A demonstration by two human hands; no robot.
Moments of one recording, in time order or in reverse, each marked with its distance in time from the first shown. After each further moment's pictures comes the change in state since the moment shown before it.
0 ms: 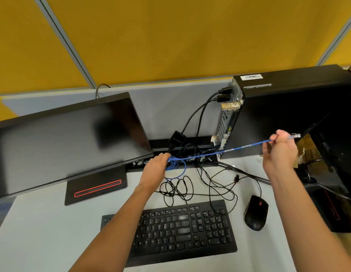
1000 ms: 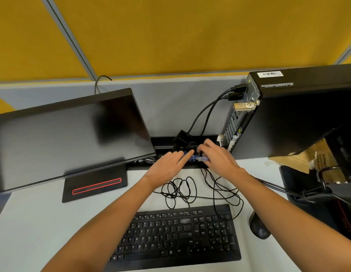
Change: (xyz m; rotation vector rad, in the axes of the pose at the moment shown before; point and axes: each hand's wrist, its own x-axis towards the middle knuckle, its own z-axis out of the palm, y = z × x) left_hand 0.023 0.004 -0.006 0.516 -0.068 0.639; right_hand -0.015 0.104 0.058 -1.575 -1.090 -0.805
